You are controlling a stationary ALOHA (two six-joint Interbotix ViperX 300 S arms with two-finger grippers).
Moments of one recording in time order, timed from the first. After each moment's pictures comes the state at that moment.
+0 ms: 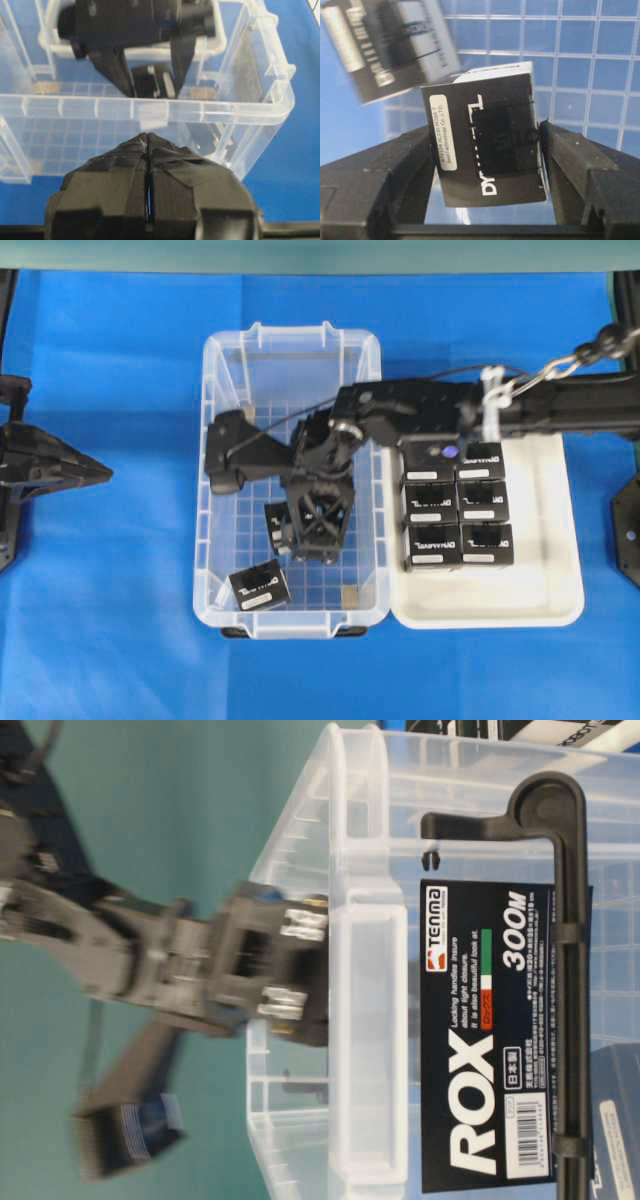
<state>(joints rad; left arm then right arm) 0.01 -1.04 1.08 0.01 0.24 -0.06 -0.12 0.34 0.03 0.39 0.94 -0.33</state>
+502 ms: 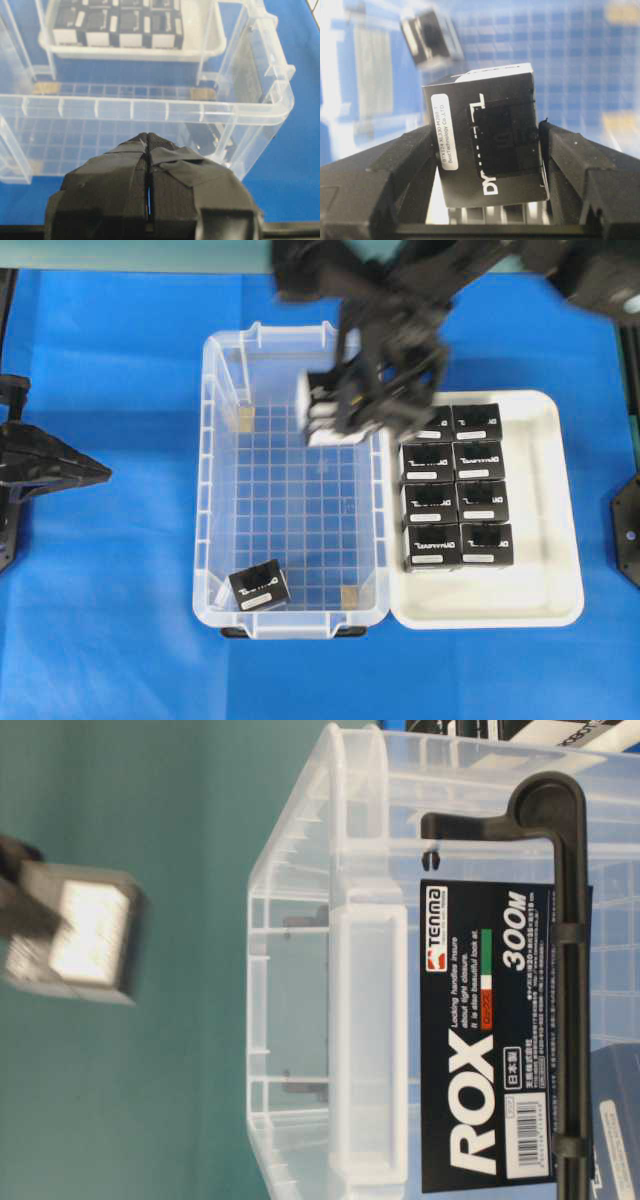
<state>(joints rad) 0.01 -1.04 1.08 0.01 0.24 -0.06 -0.30 0.01 -0.14 0.39 1.31 -0.29</state>
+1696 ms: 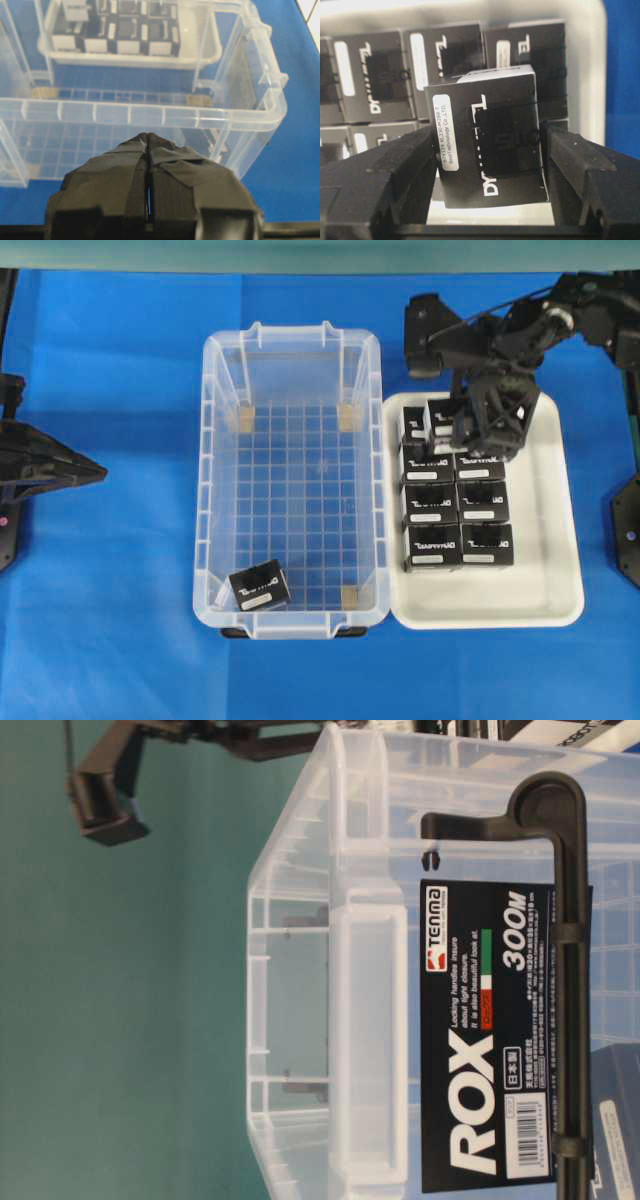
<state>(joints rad) 0.01 -1.07 1.08 0.01 0.24 -0.08 -0.47 -0.13 0.59 0.27 0.94 -0.54</state>
